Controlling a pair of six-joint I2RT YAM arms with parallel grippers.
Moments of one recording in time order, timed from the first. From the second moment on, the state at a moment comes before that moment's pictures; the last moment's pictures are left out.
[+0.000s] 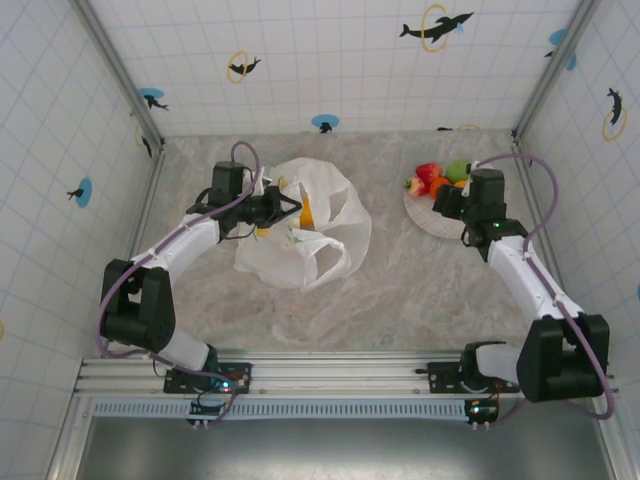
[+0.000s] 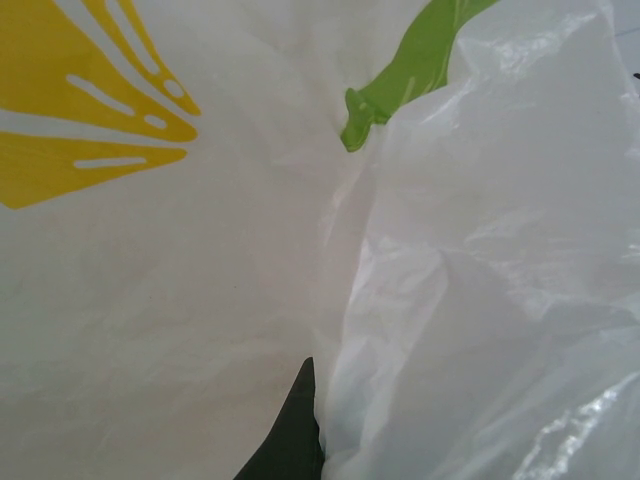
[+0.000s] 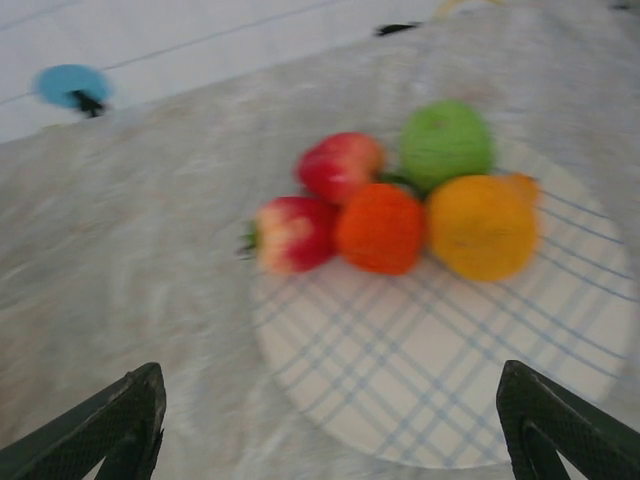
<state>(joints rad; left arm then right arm) -0.28 1.53 1.01 -0.17 0.80 -0.71 0.10 1.26 0.86 -0.23 0.06 0.29</state>
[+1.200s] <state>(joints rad) -0.28 1.53 0.99 -0.15 0.81 -0.72 -0.05 1.97 1.32 -0.28 0.09 0.50</state>
